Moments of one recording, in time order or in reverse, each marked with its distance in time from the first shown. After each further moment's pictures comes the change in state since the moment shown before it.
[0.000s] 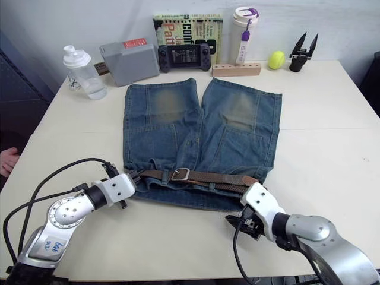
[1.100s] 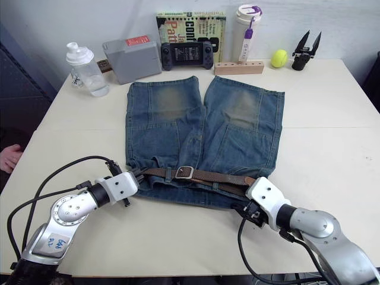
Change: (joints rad) left arm -0.025 -0.010 -0.015 0.005 0.000 -0.003 -0.010; right arm -0.034 -0.035 0.095 0.132 -0.184 -0.241 -0.033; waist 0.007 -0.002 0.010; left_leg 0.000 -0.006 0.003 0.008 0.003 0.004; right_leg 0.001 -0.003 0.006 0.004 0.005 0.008
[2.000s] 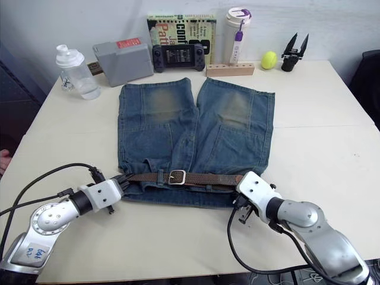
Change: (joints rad) left arm 0.120 0.092 0.118 0.072 -0.075 -0.103 0.003; right arm -0.134 0.029 0.103 -0.018 -0.049 0.188 -0.029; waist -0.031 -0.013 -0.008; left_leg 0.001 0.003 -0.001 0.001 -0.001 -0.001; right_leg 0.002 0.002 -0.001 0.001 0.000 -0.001
